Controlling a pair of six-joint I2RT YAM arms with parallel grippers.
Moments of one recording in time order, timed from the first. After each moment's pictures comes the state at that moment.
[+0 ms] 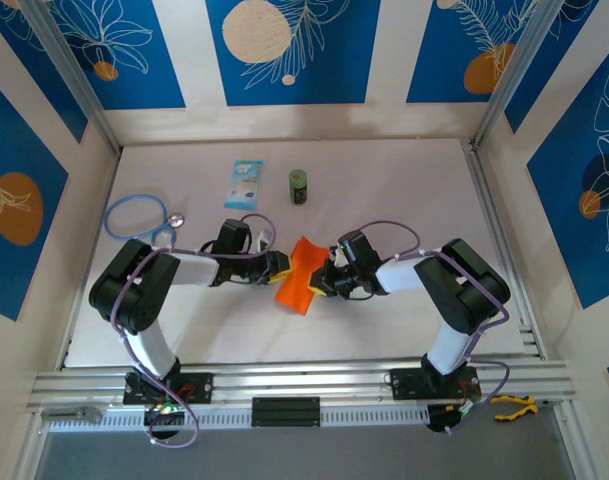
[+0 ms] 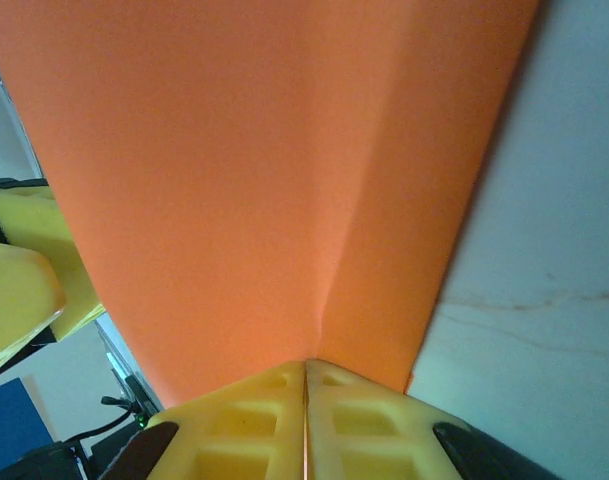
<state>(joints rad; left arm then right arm) -0.46 1.75 0.70 0.25 0.76 -0.91 0.58 1.72 0.63 0.19 -0.59 1.03</state>
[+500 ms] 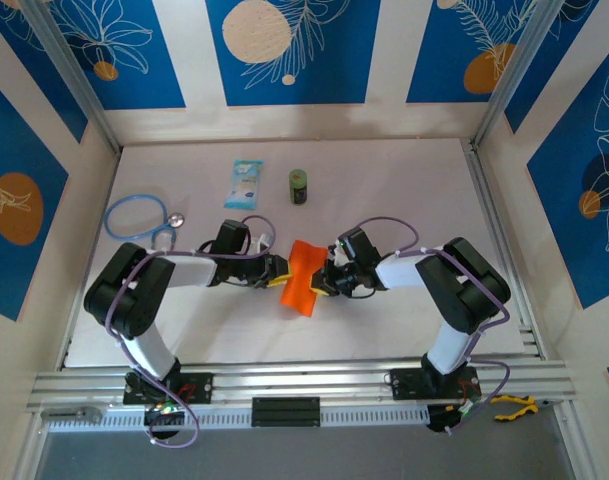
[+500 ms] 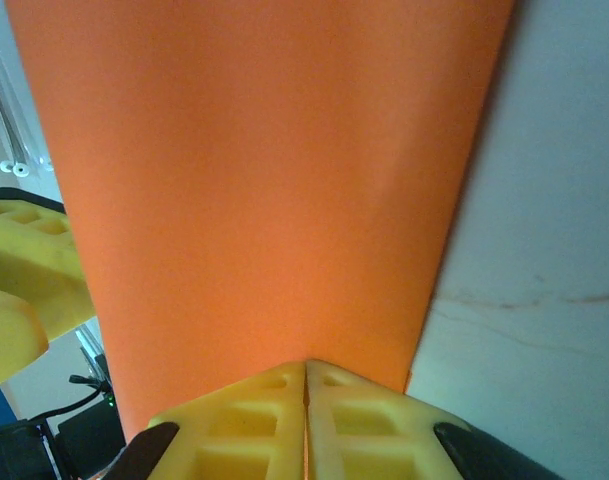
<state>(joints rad) -0.46 1.71 0.70 0.16 0.80 -0.87 0.56 1.72 0.67 0.08 -0.60 0.92</state>
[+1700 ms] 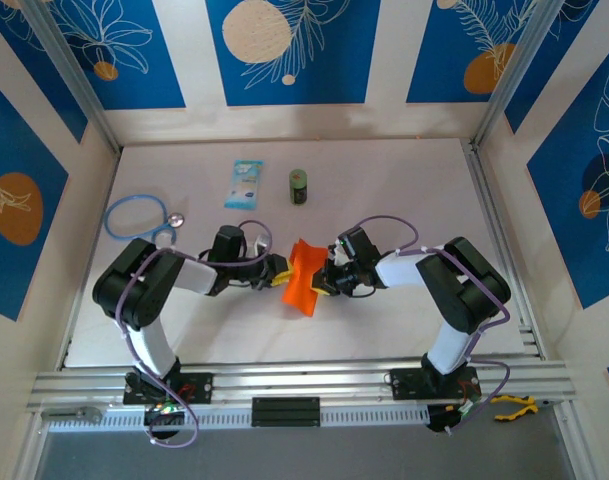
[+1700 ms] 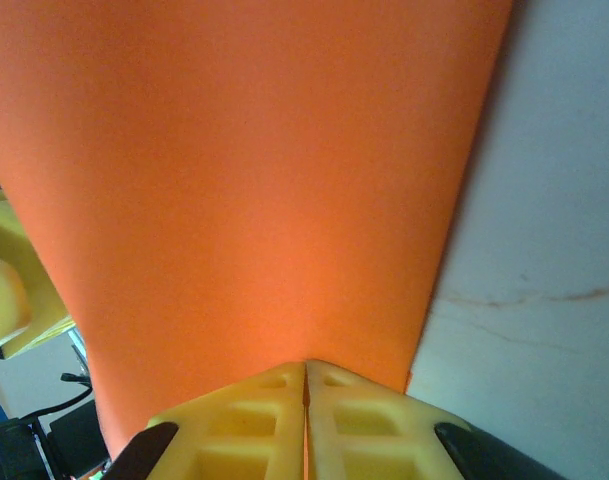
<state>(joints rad) -0.45 1.79 0.60 0.54 0.85 -1.16 0.56 1.72 0.69 0.05 -0.60 0.89</state>
